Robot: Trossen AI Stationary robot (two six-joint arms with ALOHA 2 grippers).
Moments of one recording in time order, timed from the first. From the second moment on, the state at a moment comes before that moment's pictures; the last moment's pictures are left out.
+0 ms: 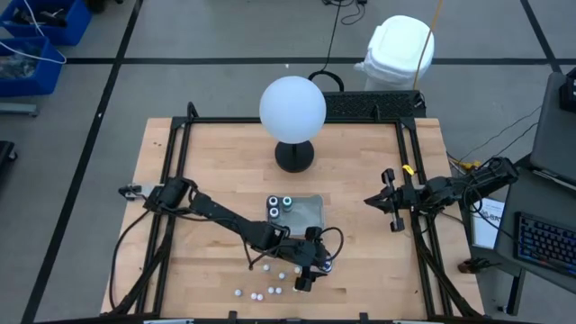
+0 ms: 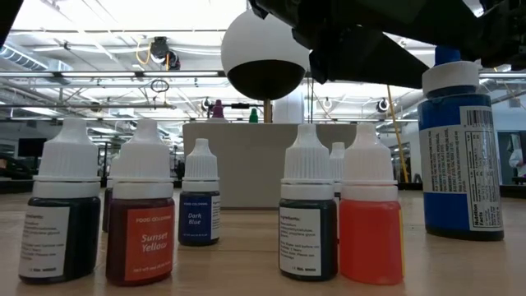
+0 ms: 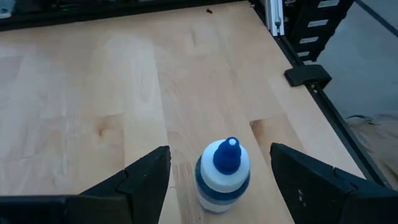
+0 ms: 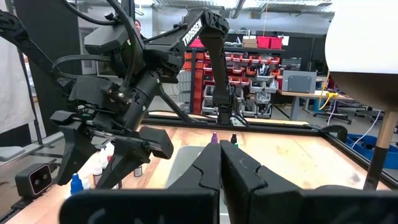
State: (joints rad) left arm -0.37 2.14 1.58 -0.03 -0.08 -0.09; right arm 0.35 0.16 0.06 0.21 0.26 -0.06
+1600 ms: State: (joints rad) left arm -0.35 2.18 1.58 -0.08 -0.03 -0.05; right arm 0.35 0.17 0.06 0.19 0.26 -0.01
